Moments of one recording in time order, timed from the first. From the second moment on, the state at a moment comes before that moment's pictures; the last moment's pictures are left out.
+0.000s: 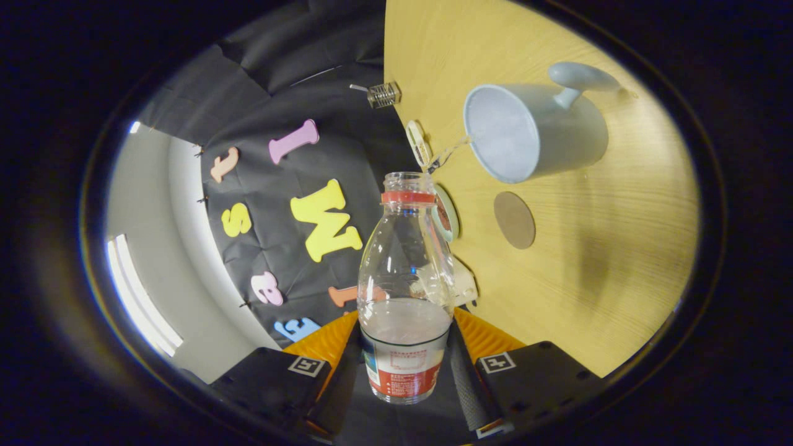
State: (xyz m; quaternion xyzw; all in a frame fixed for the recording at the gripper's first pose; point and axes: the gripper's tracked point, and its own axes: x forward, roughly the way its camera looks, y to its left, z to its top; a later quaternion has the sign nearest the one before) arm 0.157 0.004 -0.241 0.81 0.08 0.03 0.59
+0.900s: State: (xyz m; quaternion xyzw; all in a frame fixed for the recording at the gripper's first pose) arm 0.155 -0.005 -0.194 0.84 0.04 0.07 0.53
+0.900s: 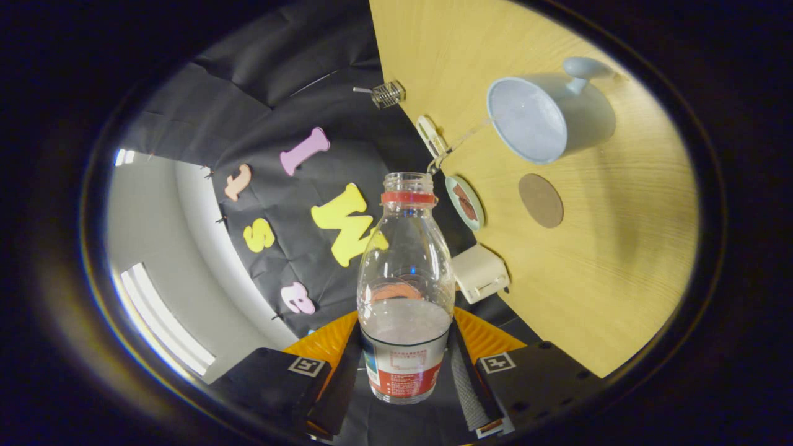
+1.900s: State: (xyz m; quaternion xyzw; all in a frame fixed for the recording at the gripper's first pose) arm 0.143 -0.022 -0.138 0.88 0.01 0.11 0.46
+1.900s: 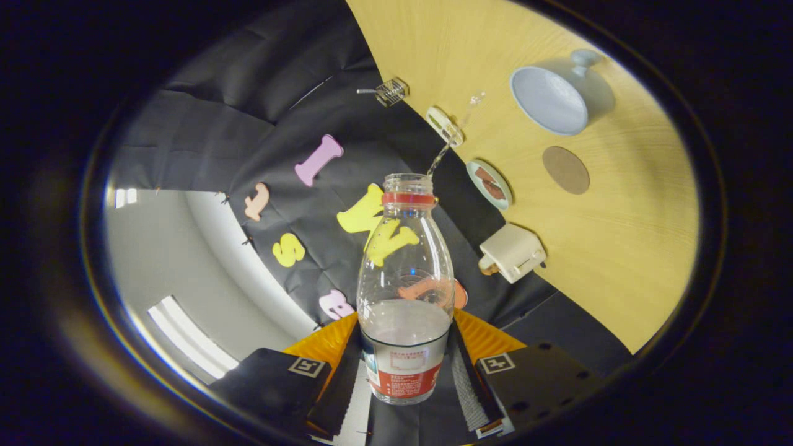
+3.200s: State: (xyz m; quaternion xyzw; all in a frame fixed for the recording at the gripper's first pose) arm 0.140 -0.030 -0.214 0.71 0.10 0.04 0.70
